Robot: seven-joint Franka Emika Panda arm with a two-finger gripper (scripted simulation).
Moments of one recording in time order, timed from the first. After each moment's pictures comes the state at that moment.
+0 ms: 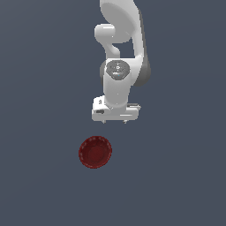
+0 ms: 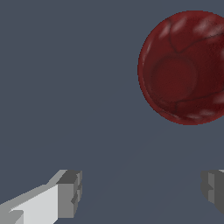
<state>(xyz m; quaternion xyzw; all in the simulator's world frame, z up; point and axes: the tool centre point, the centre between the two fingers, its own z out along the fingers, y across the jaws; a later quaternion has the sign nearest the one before) -0.008 0.007 0.149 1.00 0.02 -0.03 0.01</state>
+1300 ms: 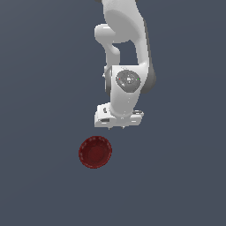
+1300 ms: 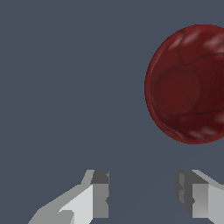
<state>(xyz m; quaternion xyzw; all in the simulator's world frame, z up) 0.015 0.015 0.136 1.00 0.06 -0.05 0.05</state>
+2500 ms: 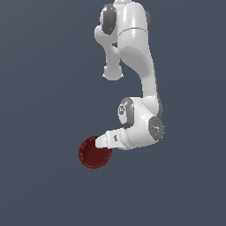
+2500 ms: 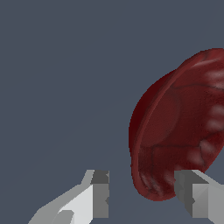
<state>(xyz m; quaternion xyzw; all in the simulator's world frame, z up) 0.069 -0.008 0.072 0.96 0.11 -0.13 0.24</state>
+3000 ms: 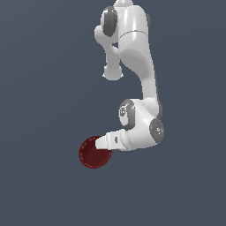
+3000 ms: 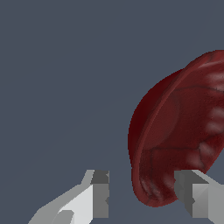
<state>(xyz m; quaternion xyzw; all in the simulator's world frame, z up) 0.072 -0.010 0.067 0.95 0.11 -0.13 0.25</state>
